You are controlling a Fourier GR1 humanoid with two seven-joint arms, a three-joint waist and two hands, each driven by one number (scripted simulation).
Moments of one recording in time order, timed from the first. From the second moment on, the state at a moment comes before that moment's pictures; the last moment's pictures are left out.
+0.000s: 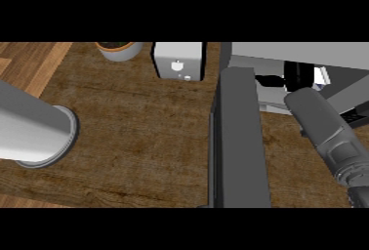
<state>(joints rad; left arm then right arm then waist) 0.27 0.08 0.51 -2.08 0.39 -0.56 0.02 -1.06 -0.29 -0.11 -0.08 0.44 -0.81 -0.58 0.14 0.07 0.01</state>
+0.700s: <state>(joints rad) 0.25 0.09 0.42 -2.04 0.37 -0.65 0.01 -1.05 -0.24 -0.21 -0.12 0.33 -0.55 -0.73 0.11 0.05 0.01</state>
